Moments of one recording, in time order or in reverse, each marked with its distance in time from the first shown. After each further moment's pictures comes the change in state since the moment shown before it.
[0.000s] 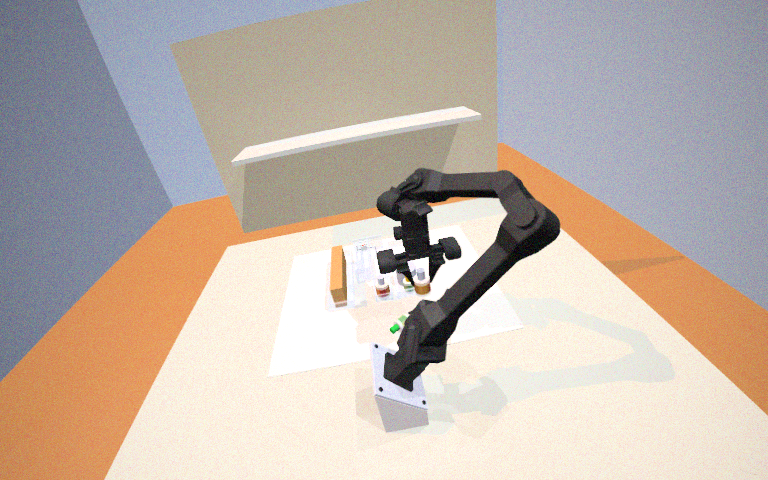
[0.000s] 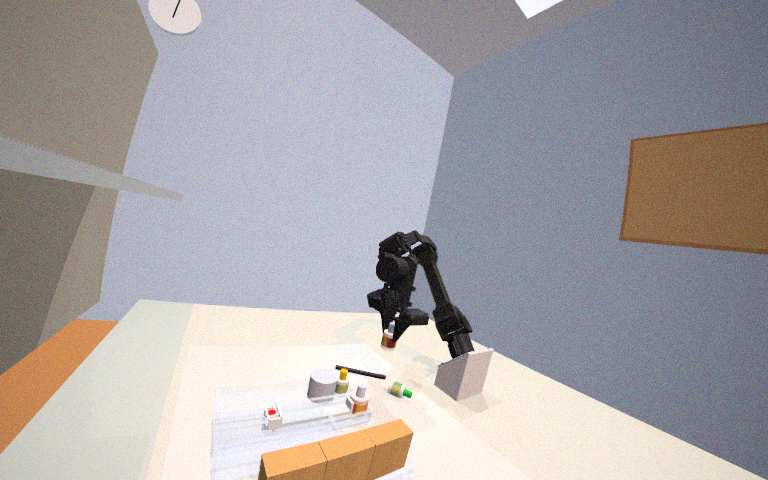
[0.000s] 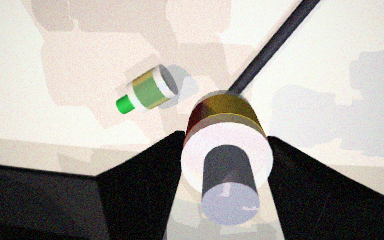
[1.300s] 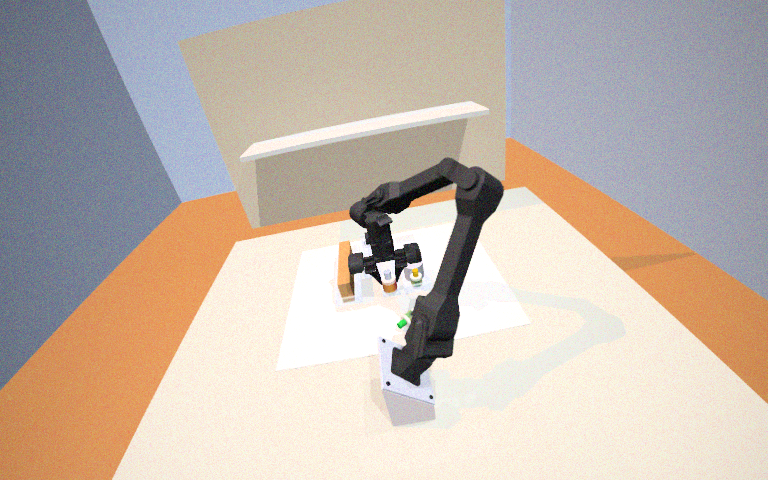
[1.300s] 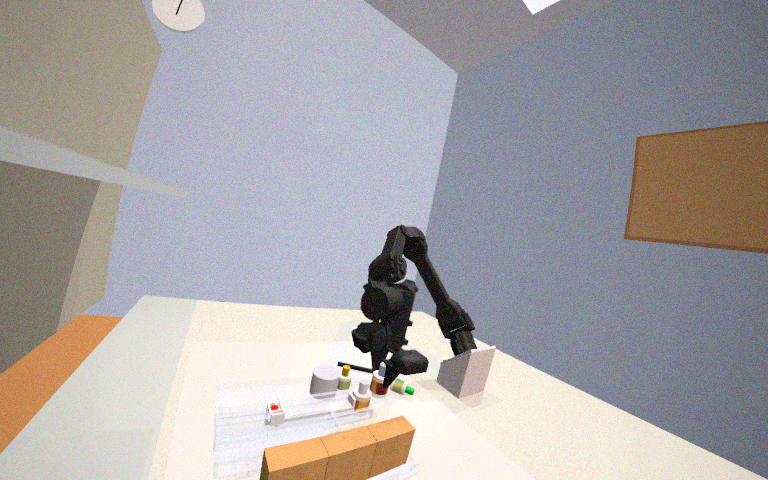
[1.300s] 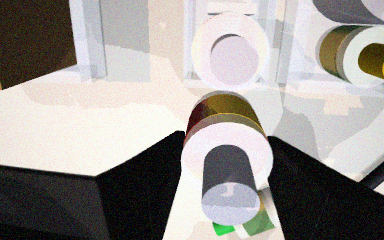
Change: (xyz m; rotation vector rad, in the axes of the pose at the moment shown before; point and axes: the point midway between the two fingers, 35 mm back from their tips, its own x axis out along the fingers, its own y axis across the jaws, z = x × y) arm 0.058 0.097 0.087 0.024 -0.019 0.015
